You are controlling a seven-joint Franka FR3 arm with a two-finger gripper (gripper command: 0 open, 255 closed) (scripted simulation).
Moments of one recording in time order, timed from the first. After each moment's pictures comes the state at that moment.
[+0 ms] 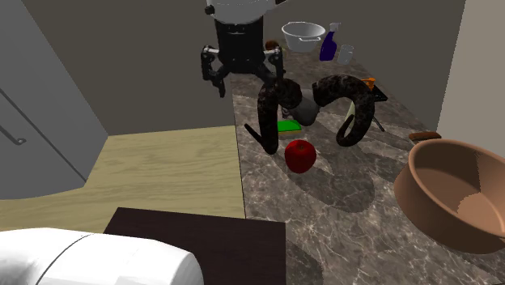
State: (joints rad) arm -0.01 -0.71 -0.29 -2.55 -0.19 2.01 -0.19
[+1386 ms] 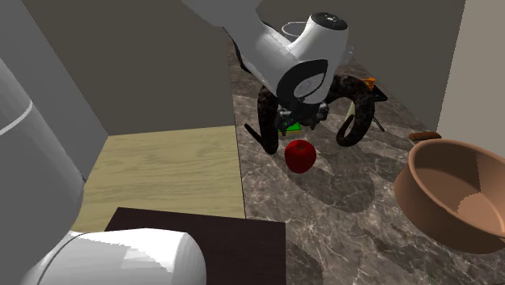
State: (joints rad) arm 0.19 0.16 -0.72 -2.33 0.44 2.58 -1.21
